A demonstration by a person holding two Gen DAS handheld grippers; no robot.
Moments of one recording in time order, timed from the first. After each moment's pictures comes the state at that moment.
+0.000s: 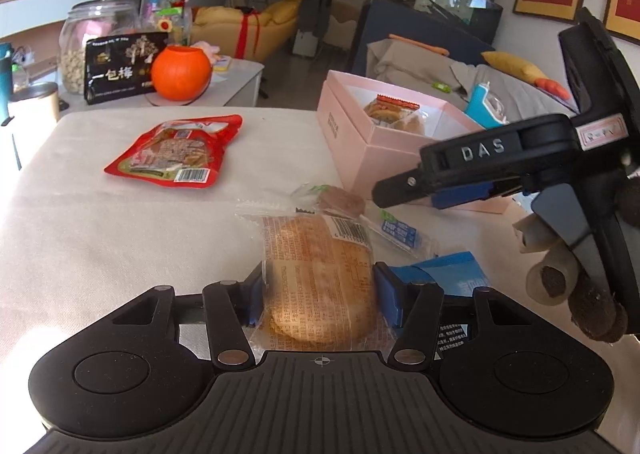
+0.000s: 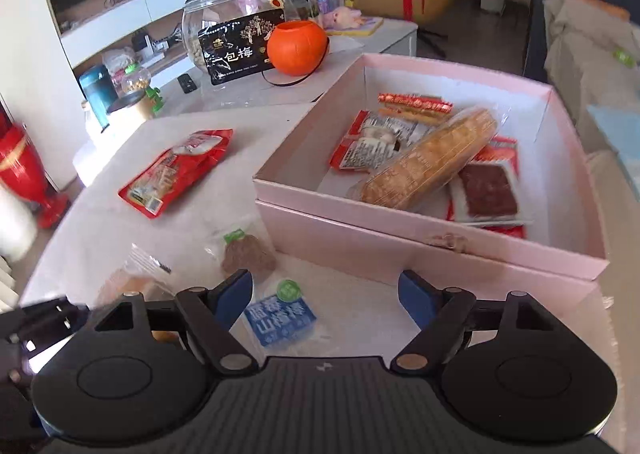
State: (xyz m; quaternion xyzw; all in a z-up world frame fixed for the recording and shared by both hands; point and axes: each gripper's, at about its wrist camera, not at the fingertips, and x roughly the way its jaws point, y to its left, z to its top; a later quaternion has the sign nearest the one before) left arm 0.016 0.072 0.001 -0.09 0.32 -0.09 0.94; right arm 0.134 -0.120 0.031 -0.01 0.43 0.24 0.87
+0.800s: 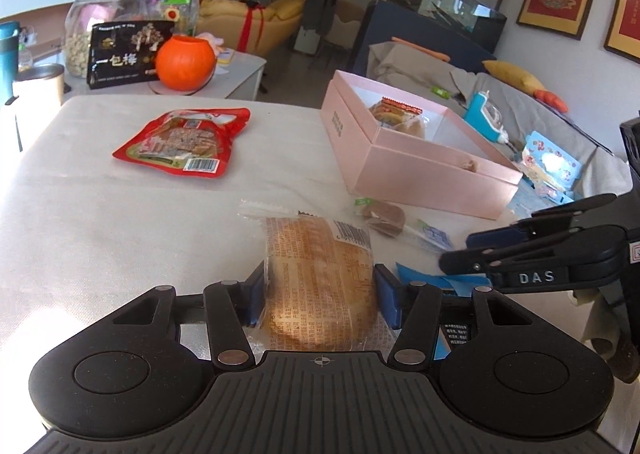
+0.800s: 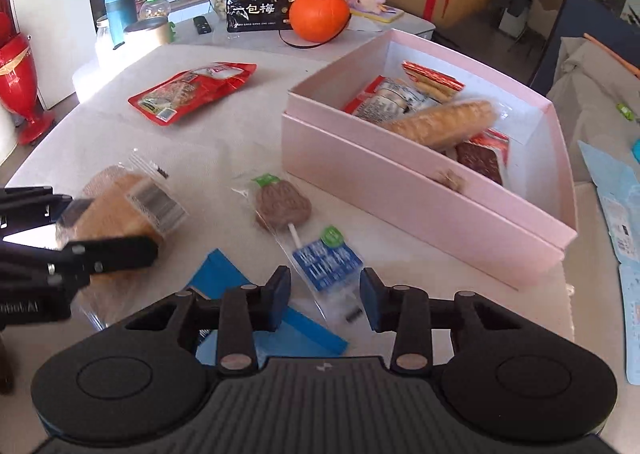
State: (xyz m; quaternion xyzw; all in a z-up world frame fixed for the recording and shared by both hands) left arm 0.014 0.083 -0.002 -0.12 0.32 -0.09 0.94; right arm 0.077 -0.118 0.024 -0.16 0.42 0.22 0.87
